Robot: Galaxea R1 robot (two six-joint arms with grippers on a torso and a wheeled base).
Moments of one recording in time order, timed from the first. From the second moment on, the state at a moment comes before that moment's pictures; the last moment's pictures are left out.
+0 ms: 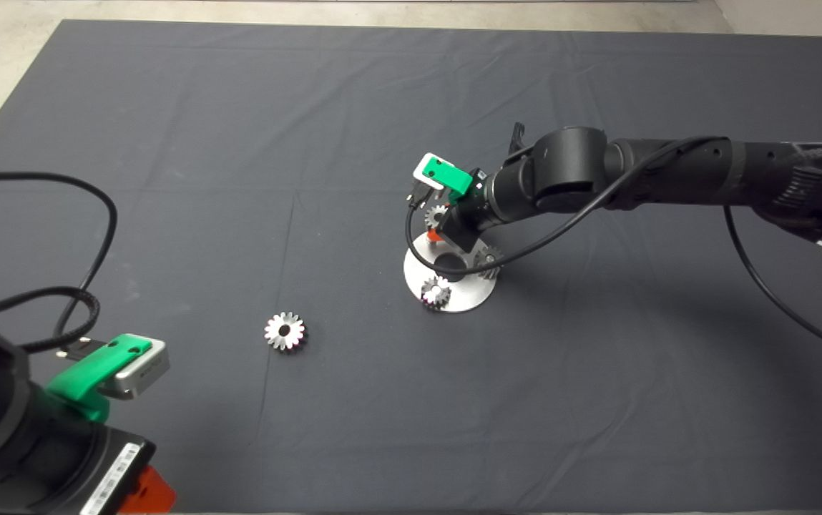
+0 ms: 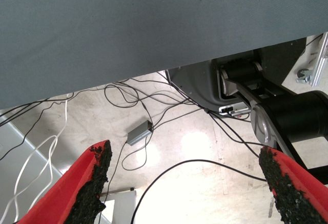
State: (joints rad) left arm -0.52 1.99 -0.34 -0.02 1.53 -1.42; right arm 0.28 2.70 -1.25 -0.73 -1.06 0.54
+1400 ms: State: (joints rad) left arm -0.52 1.99 -0.34 -0.02 1.53 -1.42; right arm 0.27 2.67 -1.19 -0.73 -1.07 0.57
